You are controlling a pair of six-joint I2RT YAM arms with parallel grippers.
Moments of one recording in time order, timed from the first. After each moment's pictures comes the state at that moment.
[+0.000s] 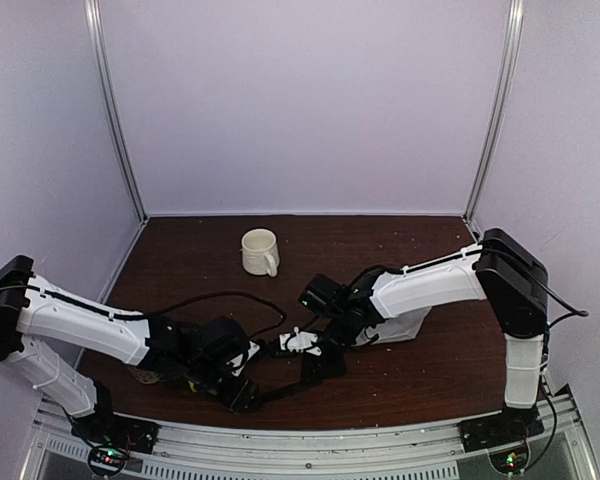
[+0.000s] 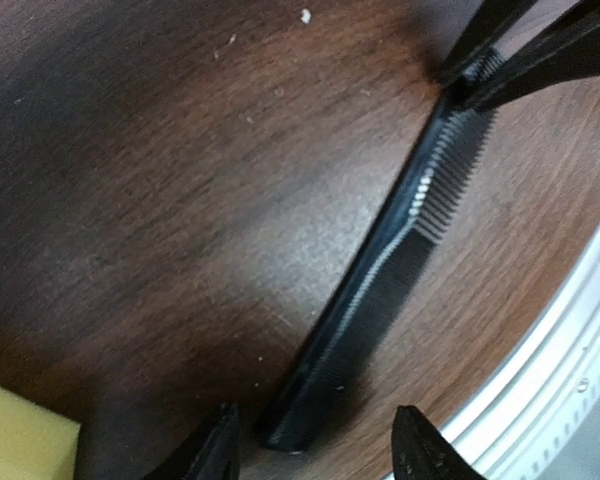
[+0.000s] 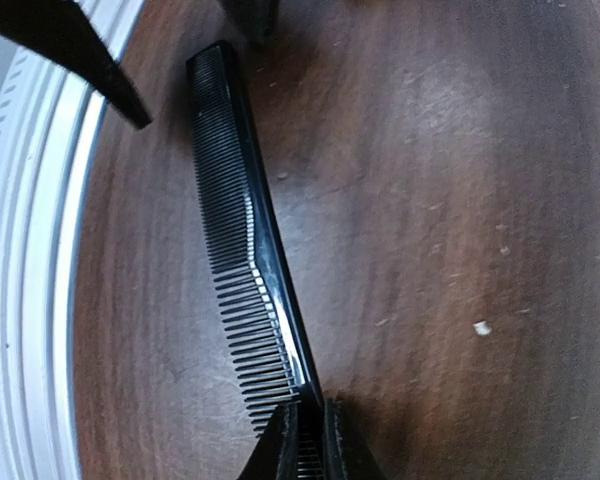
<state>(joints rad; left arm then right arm) -1.16 1.45 0.64 -0.31 0.14 -0.58 1.01 2.02 1.29 -0.50 -0.47 -0.54</state>
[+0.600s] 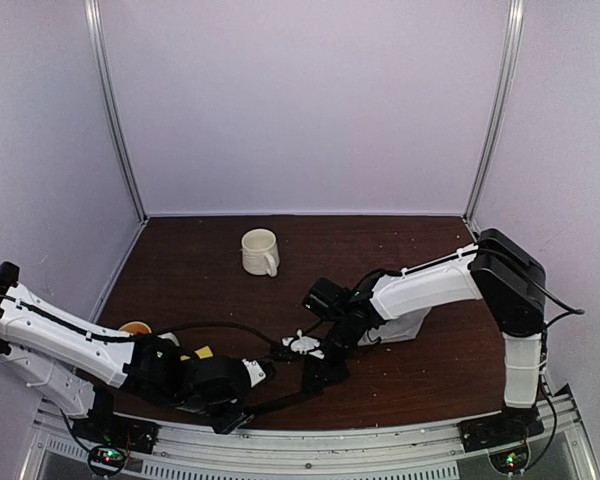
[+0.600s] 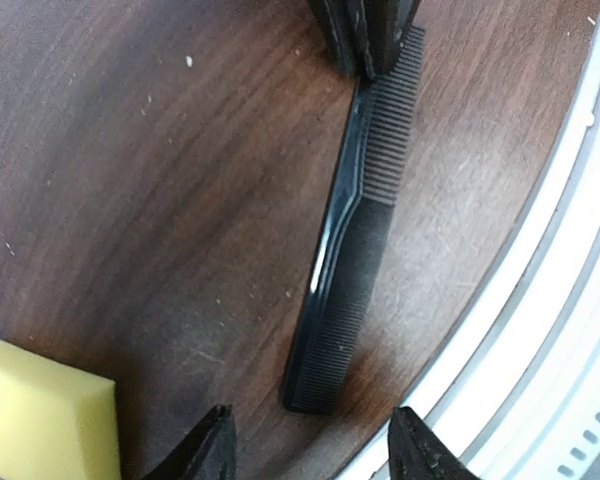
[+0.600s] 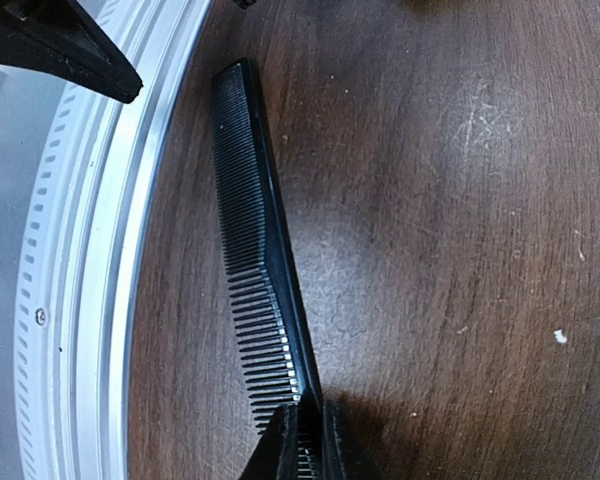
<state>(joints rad) -1.44 1.37 0.68 -0.46 -0.22 -0.45 0.99 2.03 1.26 -0.52 -0.62 -0.53</state>
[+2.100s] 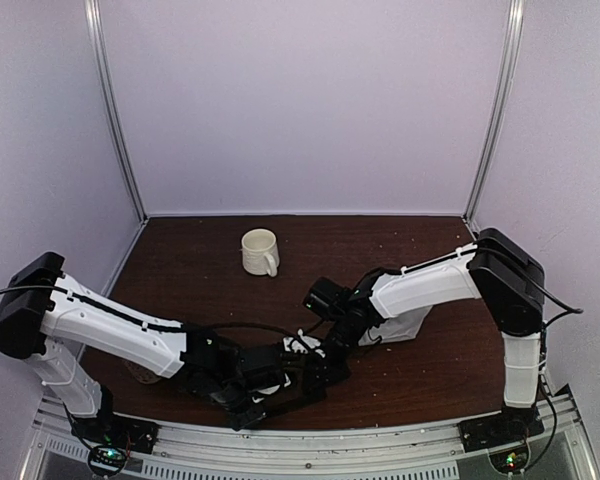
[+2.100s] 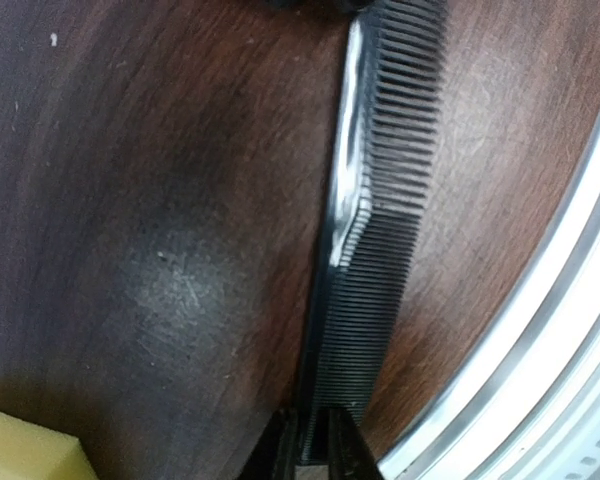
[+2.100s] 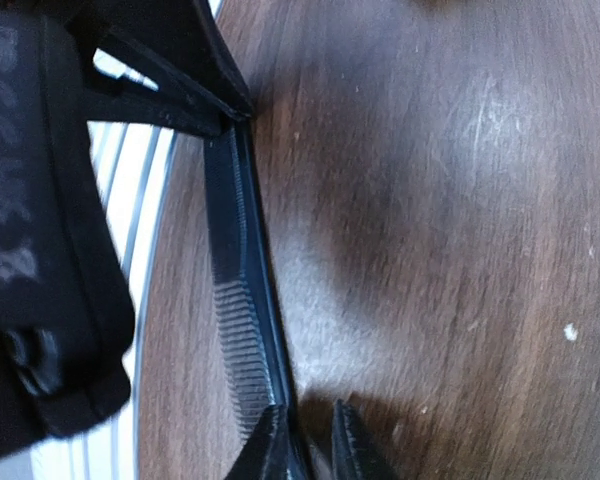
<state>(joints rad) -1.37 1.64 0.89 -0.61 -0.04 -0.29 0.98 2.03 1.26 -0.53 -0.66 -0.53</state>
